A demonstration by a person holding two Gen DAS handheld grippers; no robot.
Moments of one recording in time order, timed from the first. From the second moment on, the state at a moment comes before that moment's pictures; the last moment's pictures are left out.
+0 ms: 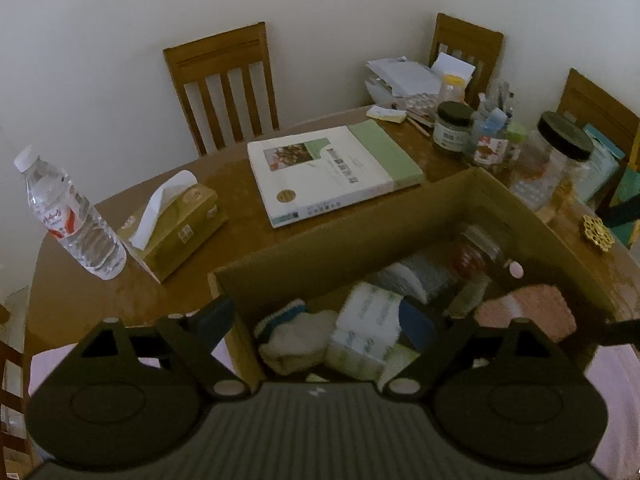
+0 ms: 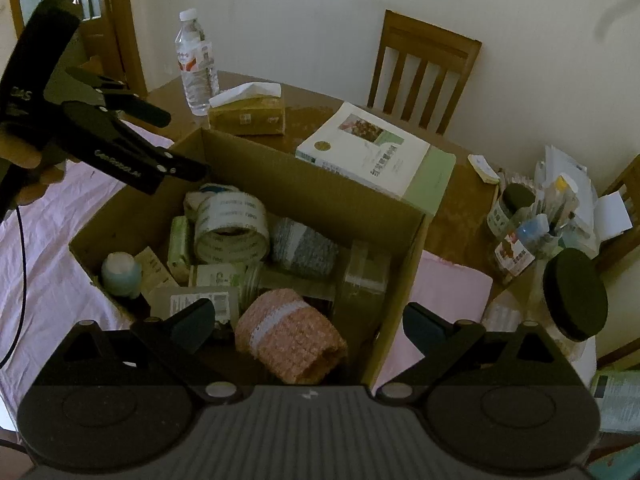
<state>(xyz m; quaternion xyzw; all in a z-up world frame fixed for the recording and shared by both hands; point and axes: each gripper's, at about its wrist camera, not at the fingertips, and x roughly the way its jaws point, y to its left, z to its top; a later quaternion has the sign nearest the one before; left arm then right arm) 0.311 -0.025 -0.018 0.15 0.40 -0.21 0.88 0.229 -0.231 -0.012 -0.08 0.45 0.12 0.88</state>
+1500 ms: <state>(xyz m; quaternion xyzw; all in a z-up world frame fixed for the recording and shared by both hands) 0.154 -0.035 -0.054 0.12 0.44 -0.18 0.87 0.134 -0.223 -0.108 -0.02 0.47 0.12 0.88</state>
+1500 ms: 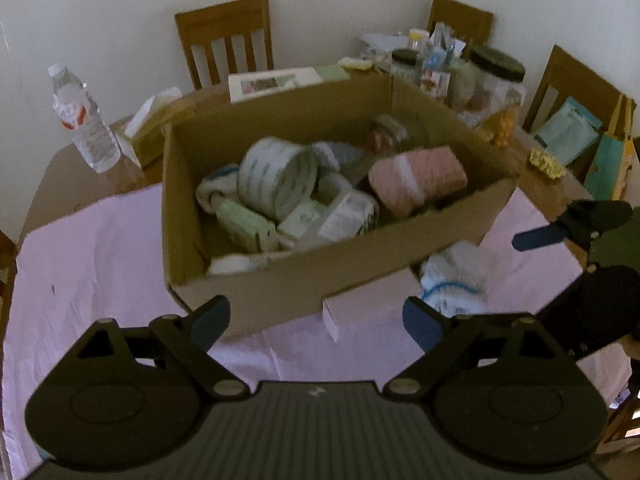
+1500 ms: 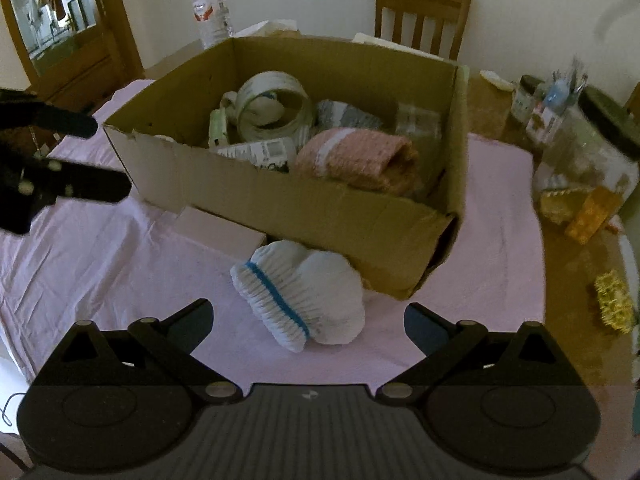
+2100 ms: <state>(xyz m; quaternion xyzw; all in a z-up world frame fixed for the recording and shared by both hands) 0.159 -0.020 -0.075 0.09 0.47 -0.17 0.86 0.164 -0.208 -0.150 0.01 0.47 0.08 0.88</state>
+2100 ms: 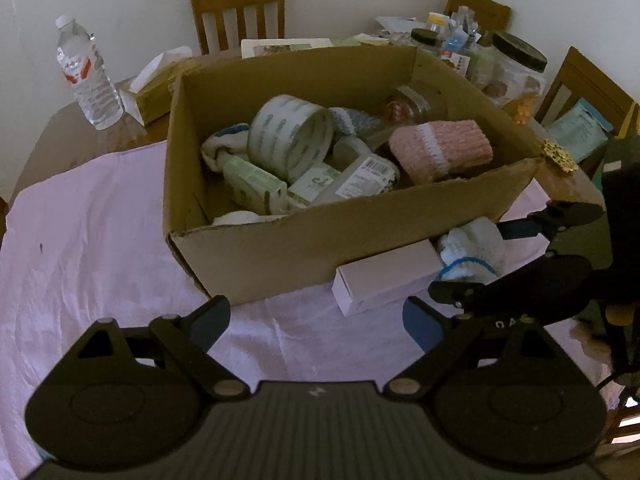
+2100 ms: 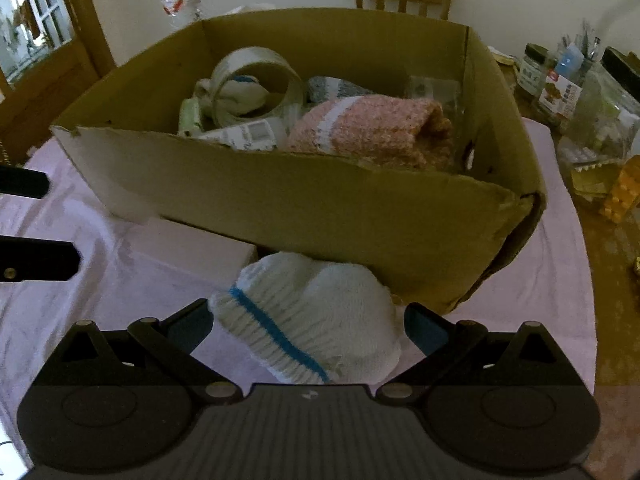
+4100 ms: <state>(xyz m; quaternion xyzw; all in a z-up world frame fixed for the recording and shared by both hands) 0.177 -0.082 -0.144 0.05 0.46 -0.09 0.88 0.127 -0.249 -0.166 -0.01 0.46 0.03 0.89</state>
